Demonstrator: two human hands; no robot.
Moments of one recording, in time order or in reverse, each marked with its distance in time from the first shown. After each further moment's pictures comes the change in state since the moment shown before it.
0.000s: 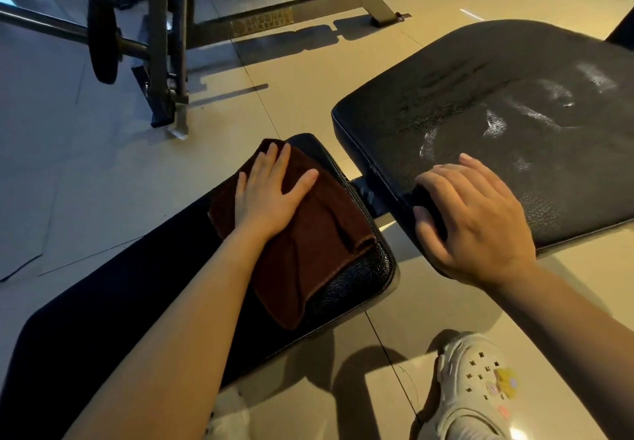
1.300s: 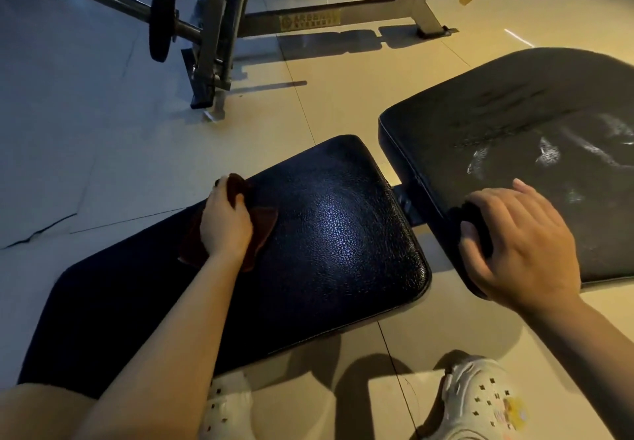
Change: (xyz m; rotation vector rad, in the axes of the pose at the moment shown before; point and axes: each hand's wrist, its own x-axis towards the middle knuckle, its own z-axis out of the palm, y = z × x) left_hand -0.037 -0.091 -0.007 -0.349 0.407 -0.512; right_hand 0.000 0.000 -0.001 -0.010 -0.066 0.035
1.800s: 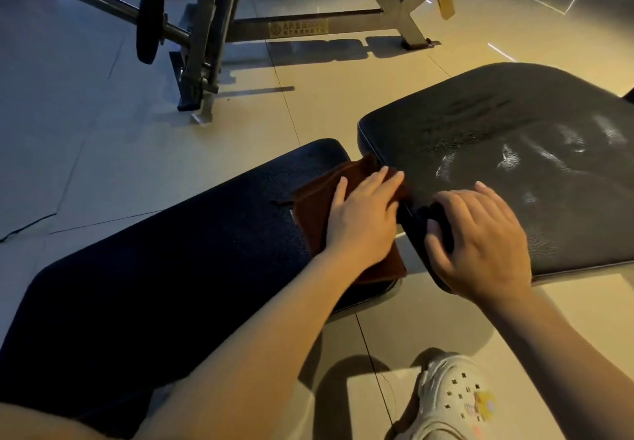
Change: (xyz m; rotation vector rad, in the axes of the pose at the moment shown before) left_hand -0.122 0.138 0.060 0.192 -0.388 0.726; right_hand 0.000 -0.001 -0.002 0.013 0.009 0.005
